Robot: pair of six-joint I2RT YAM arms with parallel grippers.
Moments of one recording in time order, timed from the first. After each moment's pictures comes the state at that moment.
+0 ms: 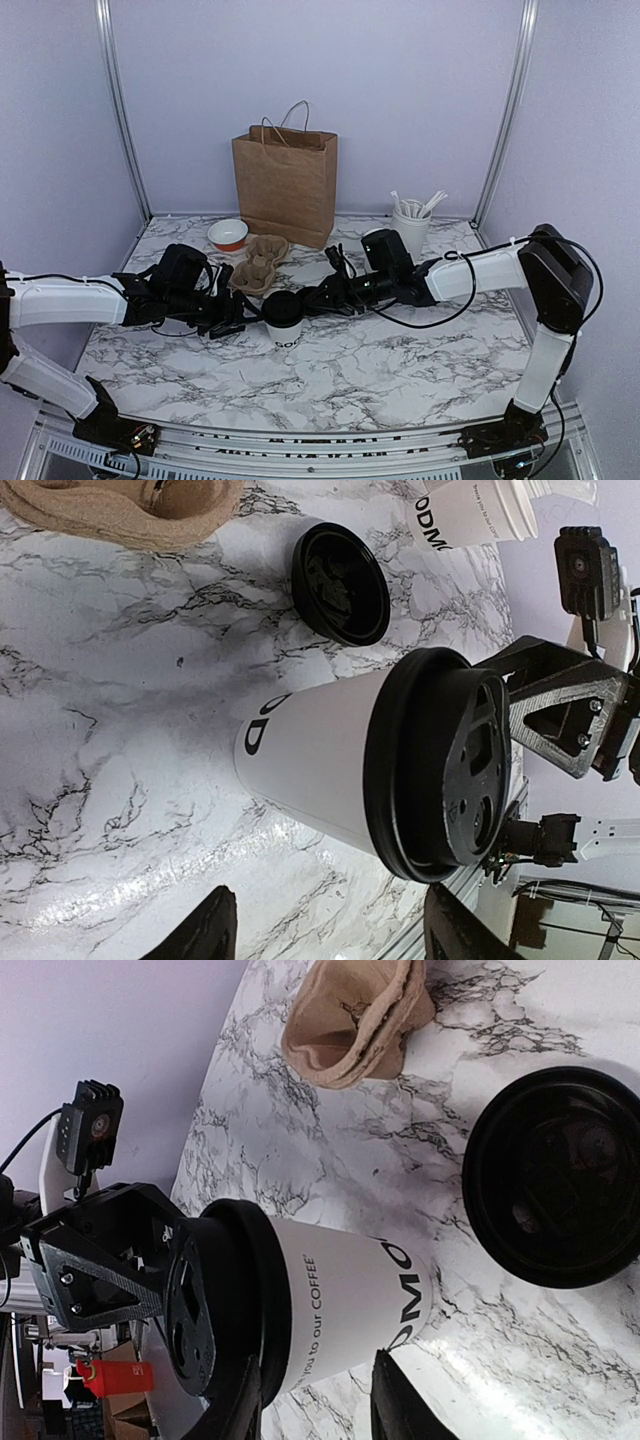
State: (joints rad) left arm -0.69 1.34 0.68 -0.10 0.36 -0.86; right arm 0.75 1.83 1.05 0.19 -0.60 0.76
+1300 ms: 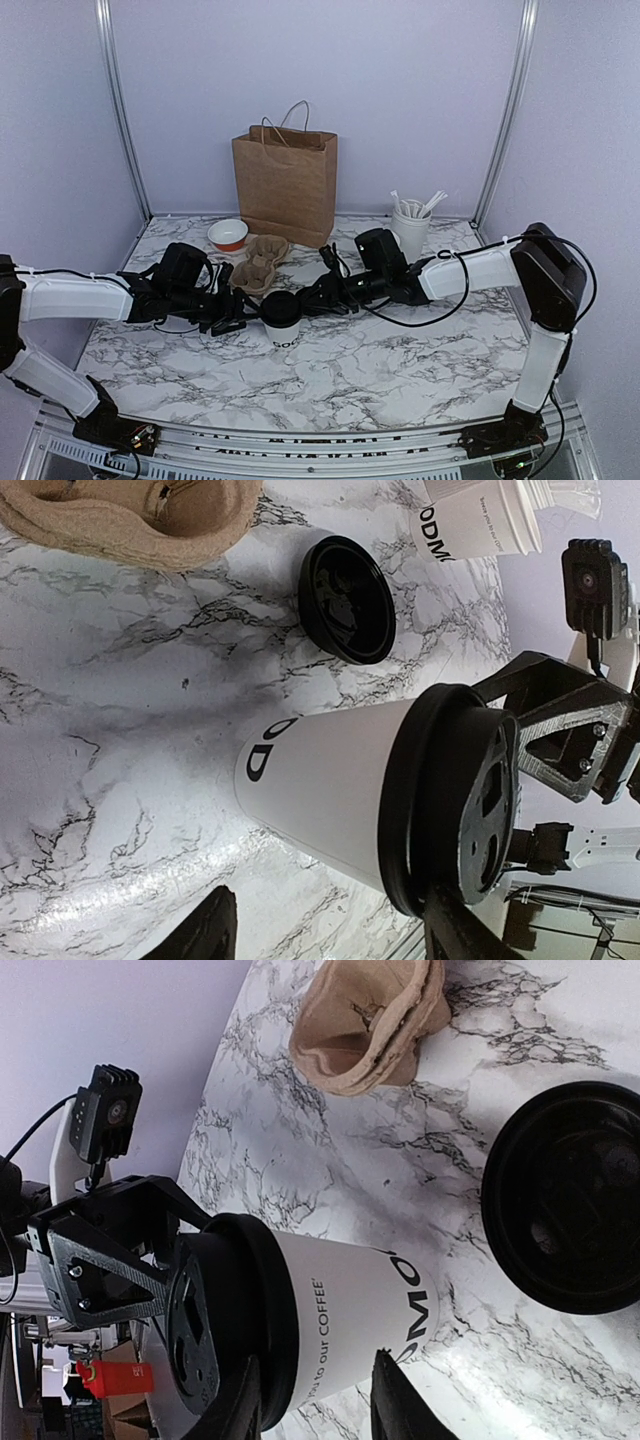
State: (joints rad) left arm -0.65 1.39 0.68 -0.05 0.40 -0.85; right arm 0.77 1.87 1.10 0.19 -0.59 0.76
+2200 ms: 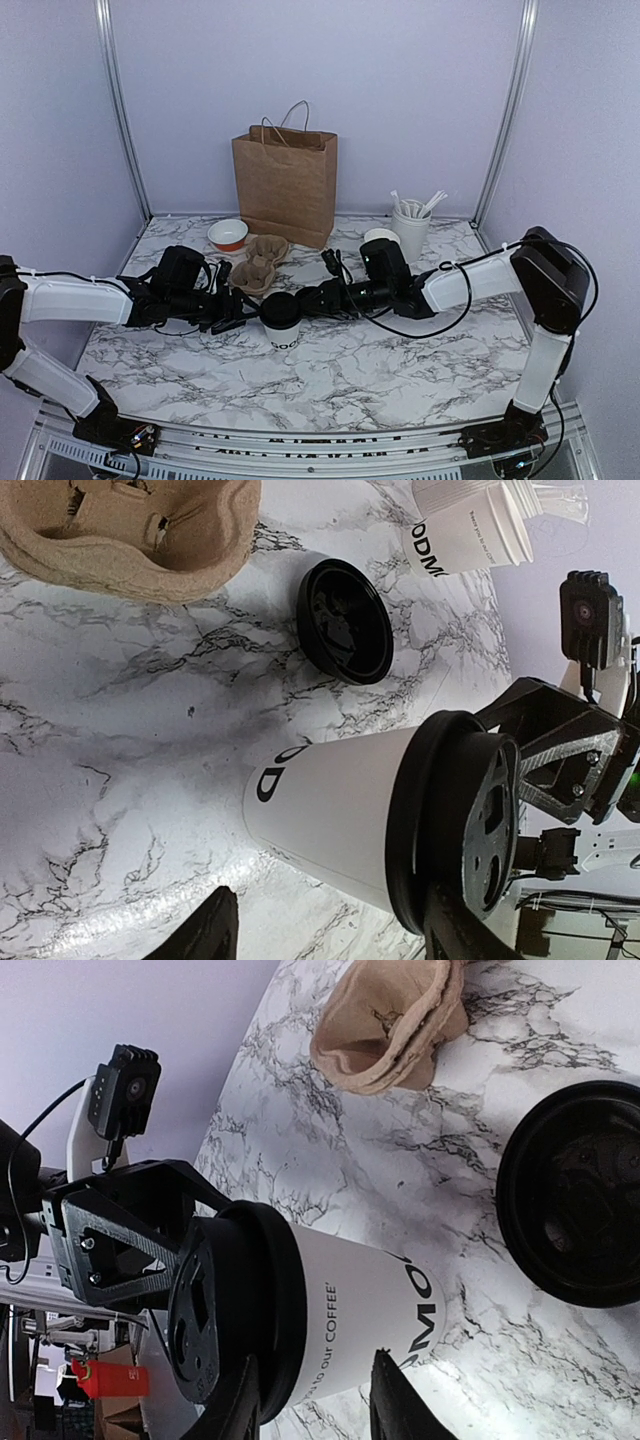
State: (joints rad) left arm -0.65 1.39 0.65 0.01 0.38 -0.82; right arm 0.79 1.85 1.00 0.33 -0.55 0.77
